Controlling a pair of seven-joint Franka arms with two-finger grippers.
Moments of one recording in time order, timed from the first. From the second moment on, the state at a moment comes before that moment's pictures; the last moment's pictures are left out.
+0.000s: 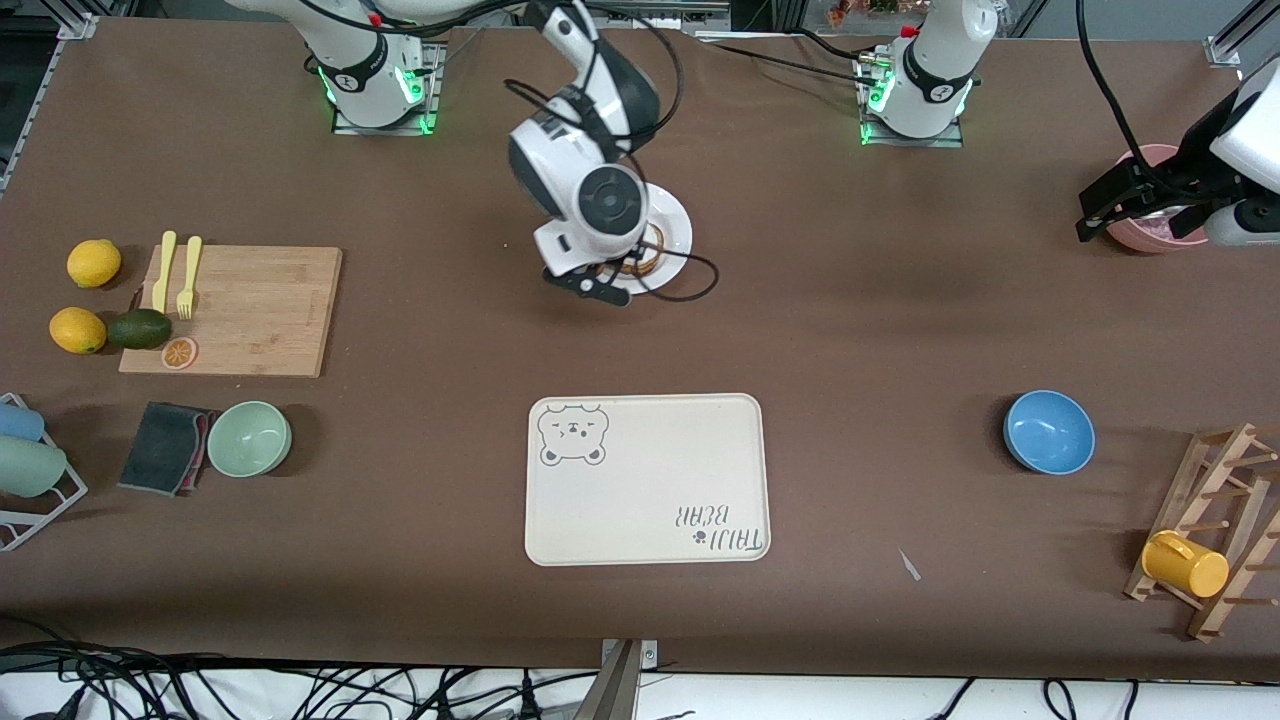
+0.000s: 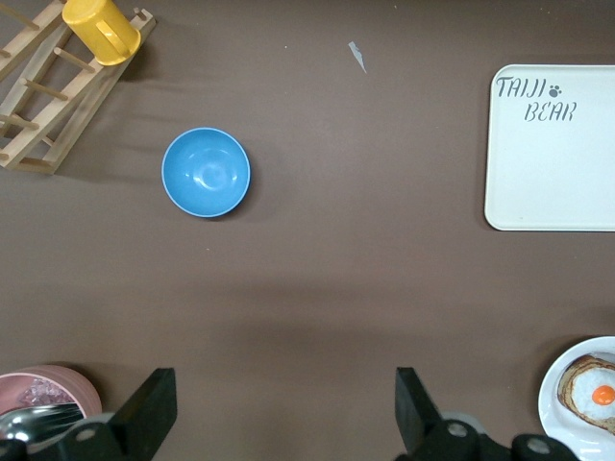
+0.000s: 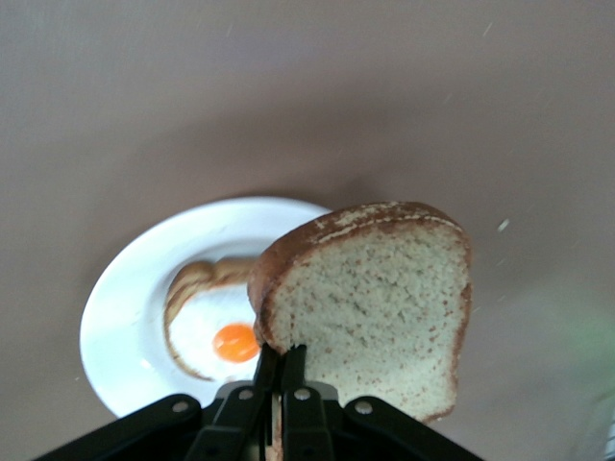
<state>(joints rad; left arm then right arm) 0.02 -0.01 -0.08 -1.52 0.00 1.51 -0.12 0.87 0.58 -0.03 -1.56 0.20 1.82 1.08</state>
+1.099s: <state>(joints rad) 0.02 -0.01 -0.08 -1.52 0.00 1.51 -0.12 0.98 0.65 -0.06 -1.52 0.19 1.92 1.18</state>
